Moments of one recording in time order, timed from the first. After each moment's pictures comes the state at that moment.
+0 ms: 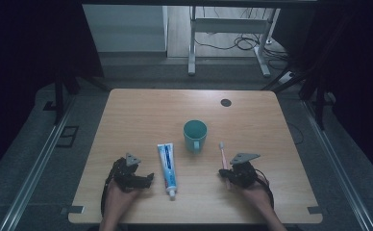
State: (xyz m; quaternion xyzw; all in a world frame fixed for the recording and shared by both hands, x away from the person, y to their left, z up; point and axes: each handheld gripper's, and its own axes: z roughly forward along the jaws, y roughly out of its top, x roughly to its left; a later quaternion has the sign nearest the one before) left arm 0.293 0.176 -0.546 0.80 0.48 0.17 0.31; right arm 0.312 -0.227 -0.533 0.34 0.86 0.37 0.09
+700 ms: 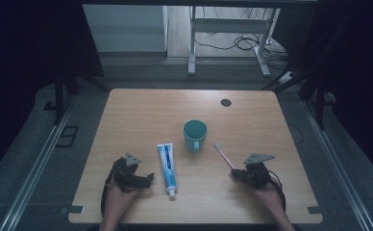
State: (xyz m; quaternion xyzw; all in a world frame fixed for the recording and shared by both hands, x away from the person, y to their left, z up) left arm 0.293 0.176 -0.546 0.80 0.48 0.17 0.31; right arm 0.309 -0.266 -0.533 0.37 0.84 0.37 0.10
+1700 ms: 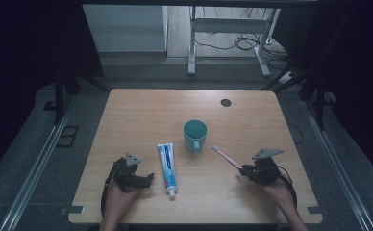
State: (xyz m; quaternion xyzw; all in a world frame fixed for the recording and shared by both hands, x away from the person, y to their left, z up) left arm 0.293 0.176 -0.546 0.80 0.48 0.17 0.31; right arm 0.316 -0.289 -0.514 0.39 0.85 0.34 0.10
